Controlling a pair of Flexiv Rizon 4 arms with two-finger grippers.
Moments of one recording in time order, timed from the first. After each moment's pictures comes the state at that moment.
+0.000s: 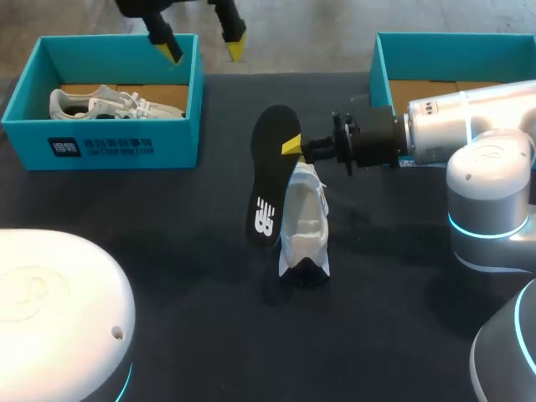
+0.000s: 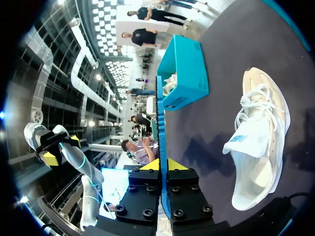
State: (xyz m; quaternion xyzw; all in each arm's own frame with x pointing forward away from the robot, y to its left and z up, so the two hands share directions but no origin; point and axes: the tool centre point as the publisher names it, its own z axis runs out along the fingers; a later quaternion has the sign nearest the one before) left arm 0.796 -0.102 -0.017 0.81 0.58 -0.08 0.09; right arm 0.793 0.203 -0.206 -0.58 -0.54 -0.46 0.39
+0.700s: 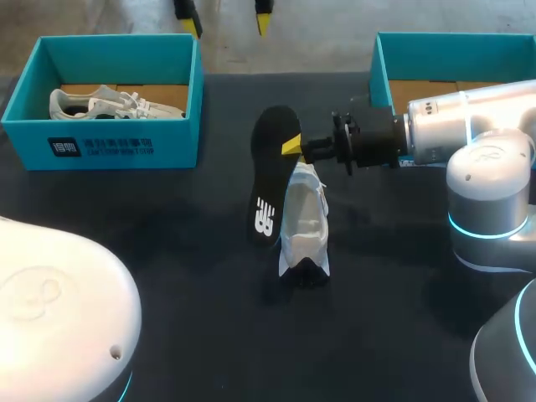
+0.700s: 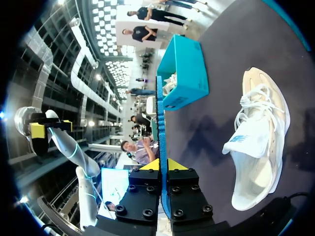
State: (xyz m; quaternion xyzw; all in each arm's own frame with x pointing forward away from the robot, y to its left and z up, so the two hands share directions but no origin) left arm 0.843 -0.132 -0.012 0.76 0.65 -0.06 0.05; right arm 0.793 0.203 -0.206 -0.59 -0.54 -0.46 0.39
